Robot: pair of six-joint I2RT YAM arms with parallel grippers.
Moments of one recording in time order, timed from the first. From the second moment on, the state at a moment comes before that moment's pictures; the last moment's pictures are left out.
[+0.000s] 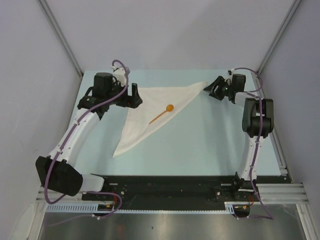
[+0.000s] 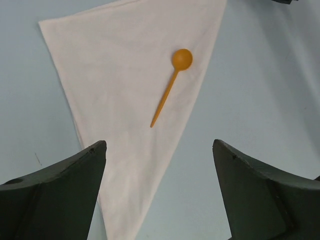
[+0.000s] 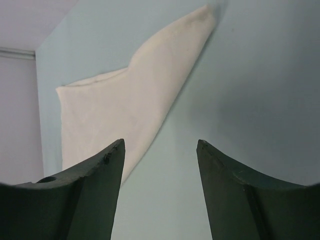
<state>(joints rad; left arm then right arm) -0.31 1.36 1.35 -0.59 0.26 -0.08 -0.06 2.20 1.48 0.14 -0.62 0.61</state>
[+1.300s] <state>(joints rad) -0.06 1.23 1.08 -0.30 0.55 -0.22 -0.03 2.56 1.99 0.04 -0.47 0.69</state>
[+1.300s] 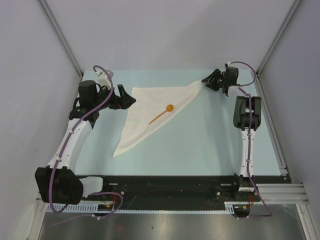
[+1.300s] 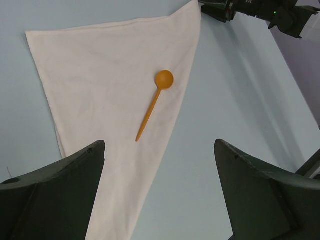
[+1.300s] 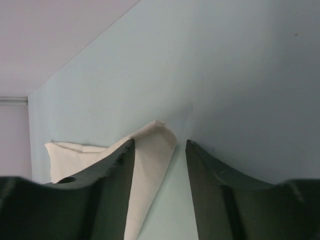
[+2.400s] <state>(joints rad) -0.04 1.22 1.07 -0.27 0.60 -0.24 0.02 2.53 2.01 -0.07 -0.32 0.64</state>
